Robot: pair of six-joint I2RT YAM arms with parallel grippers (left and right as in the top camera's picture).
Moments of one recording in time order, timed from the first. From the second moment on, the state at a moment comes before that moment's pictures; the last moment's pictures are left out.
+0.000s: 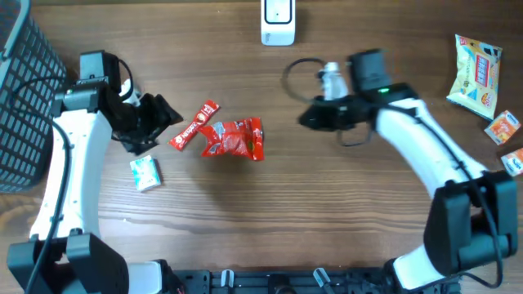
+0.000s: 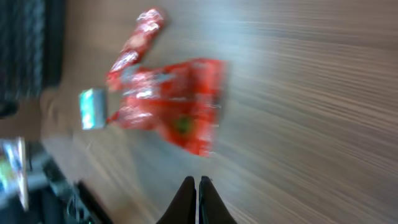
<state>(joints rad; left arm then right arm) 0.12 1.54 1.32 -1.15 0.29 -0.55 0.31 1.72 1.20 -0.59 -0.64 0.26</state>
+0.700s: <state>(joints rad) 0.12 1.54 1.32 -1.18 0.07 -0.58 0.63 2.06 1.22 0.05 -0.72 0.64</state>
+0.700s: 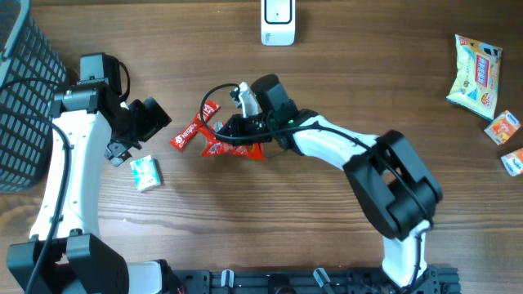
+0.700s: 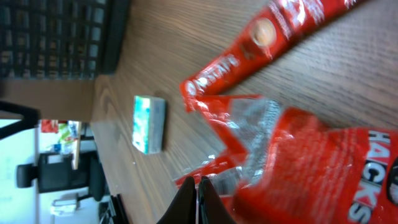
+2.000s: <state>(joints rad) 0.12 1.54 1.32 -1.20 0.07 -0.58 0.73 2.10 1.23 -0.13 -0.60 0.69</state>
